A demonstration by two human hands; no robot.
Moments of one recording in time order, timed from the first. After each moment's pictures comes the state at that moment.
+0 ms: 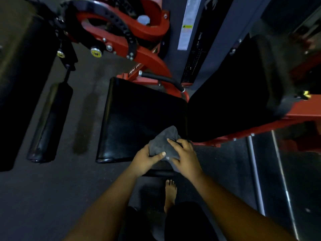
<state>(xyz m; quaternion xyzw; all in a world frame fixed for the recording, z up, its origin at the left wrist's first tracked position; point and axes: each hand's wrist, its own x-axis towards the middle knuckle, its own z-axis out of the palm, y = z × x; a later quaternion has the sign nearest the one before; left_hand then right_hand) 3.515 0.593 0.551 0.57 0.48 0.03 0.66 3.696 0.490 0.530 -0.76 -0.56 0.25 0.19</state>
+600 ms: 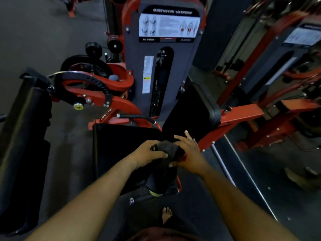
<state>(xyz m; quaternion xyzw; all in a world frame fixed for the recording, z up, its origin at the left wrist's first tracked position) 3.526 0.655 0.723 0.72 0.19 0.01 0.67 3.688 0.473 0.716 -0.79 -0.53 0.15 0.26</state>
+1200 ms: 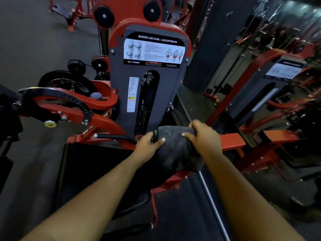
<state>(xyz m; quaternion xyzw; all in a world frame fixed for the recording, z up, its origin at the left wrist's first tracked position) 3.709 0.652 0.763 0.67 0.26 0.22 0.66 3.858 0.502 0.863 -0.90 -0.40 -0.06 0.15</state>
